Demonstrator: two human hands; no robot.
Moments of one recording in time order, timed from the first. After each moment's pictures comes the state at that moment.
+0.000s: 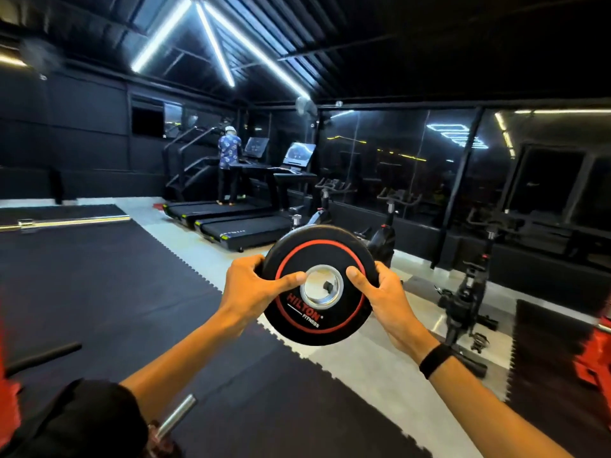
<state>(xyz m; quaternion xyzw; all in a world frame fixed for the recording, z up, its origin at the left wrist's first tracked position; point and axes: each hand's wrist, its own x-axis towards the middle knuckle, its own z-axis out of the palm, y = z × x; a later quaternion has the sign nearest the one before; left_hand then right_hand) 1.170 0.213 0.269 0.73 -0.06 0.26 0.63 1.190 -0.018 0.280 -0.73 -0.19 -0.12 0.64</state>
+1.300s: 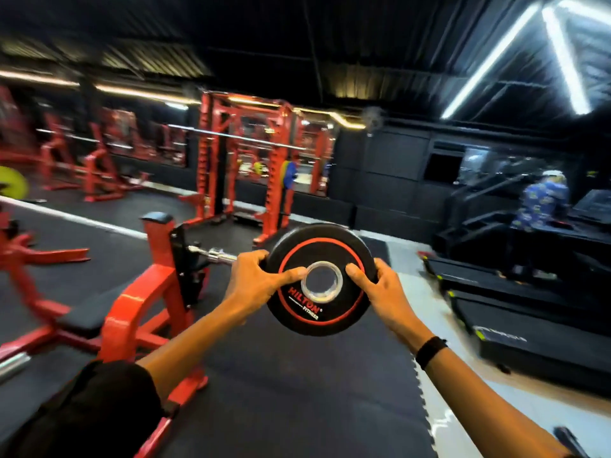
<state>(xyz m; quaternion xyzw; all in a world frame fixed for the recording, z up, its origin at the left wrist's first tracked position) 1.804 0.619 0.283 0.67 0.33 0.53 0.40 2.022 0.524 0.293 -0.56 -0.55 0.20 0.58</state>
